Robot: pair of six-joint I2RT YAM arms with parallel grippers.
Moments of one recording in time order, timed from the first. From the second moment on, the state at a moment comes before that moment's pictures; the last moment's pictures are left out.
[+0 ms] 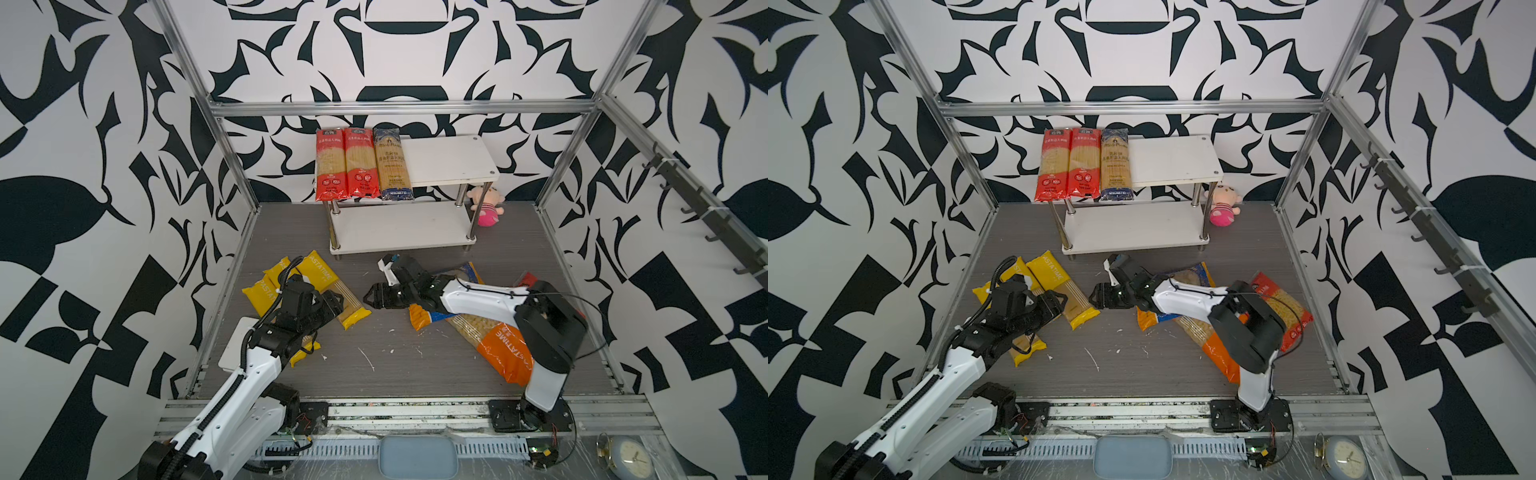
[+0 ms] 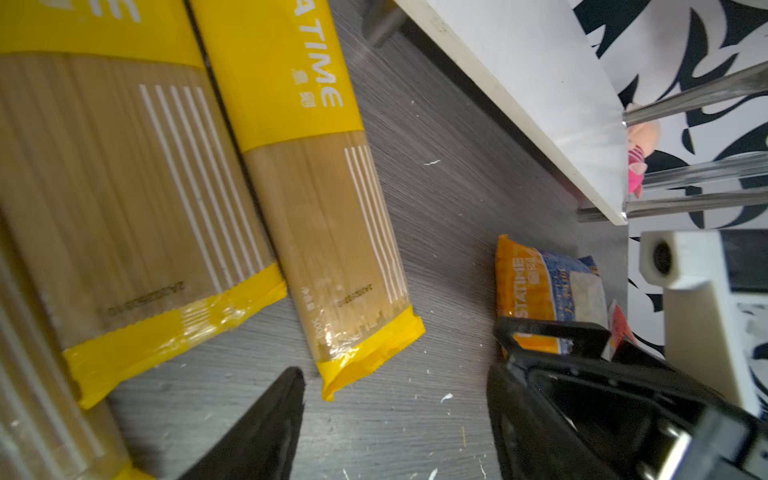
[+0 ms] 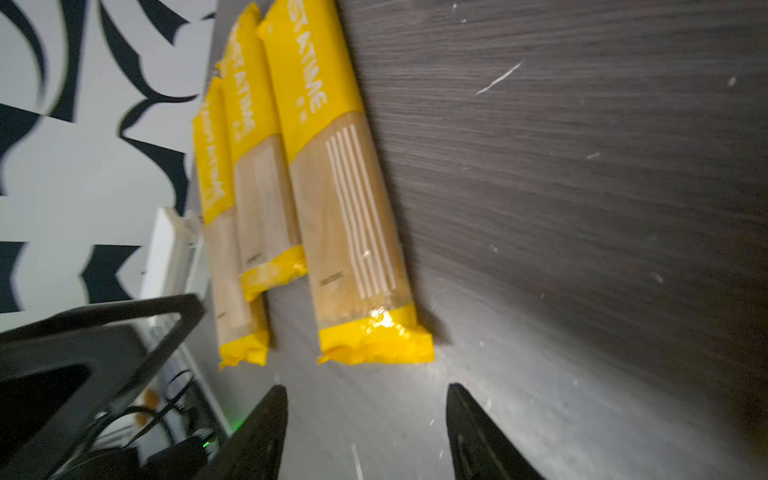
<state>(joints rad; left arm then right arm) -0.35 0.83 0.49 -0.39 0.09 -0.87 0.85 1.88 1.21 -0.13 -0.27 0.72</state>
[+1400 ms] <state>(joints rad) -0.35 0.88 0.41 -0.34 0.17 -0.89 0.94 1.65 0.85 -0.15 -0.40 0.82</state>
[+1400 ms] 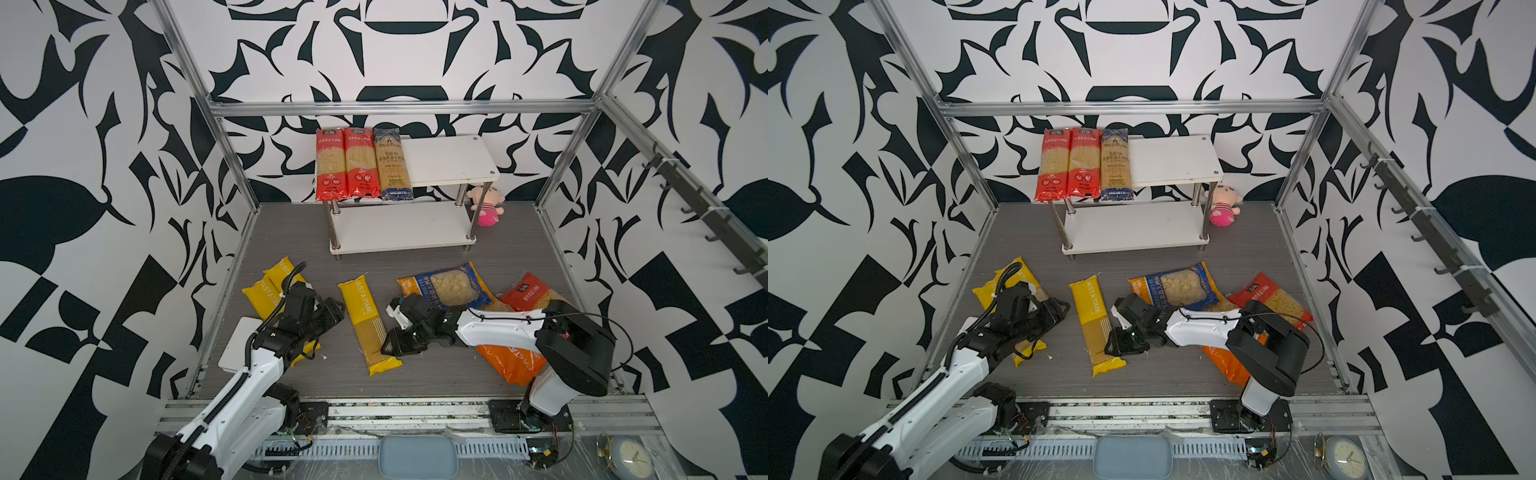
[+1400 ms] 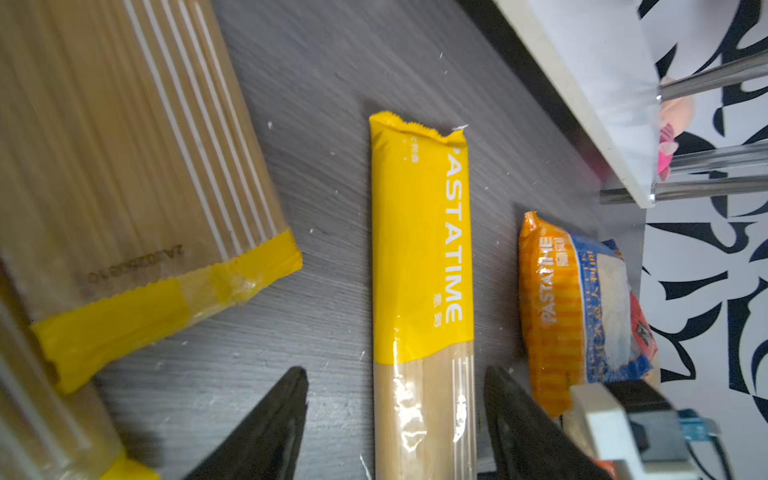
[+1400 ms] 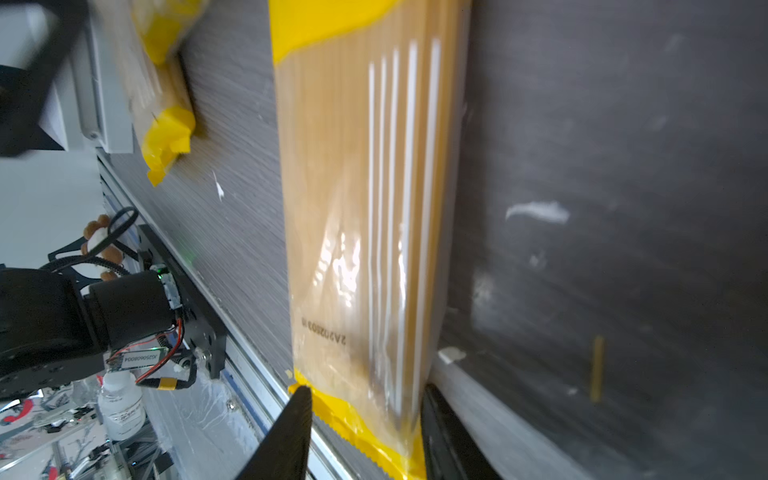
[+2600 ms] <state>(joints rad) -0.41 0.74 0.36 -0.19 0.33 -0.85 0.81 1.76 0.84 0.40 -0.45 0.67</state>
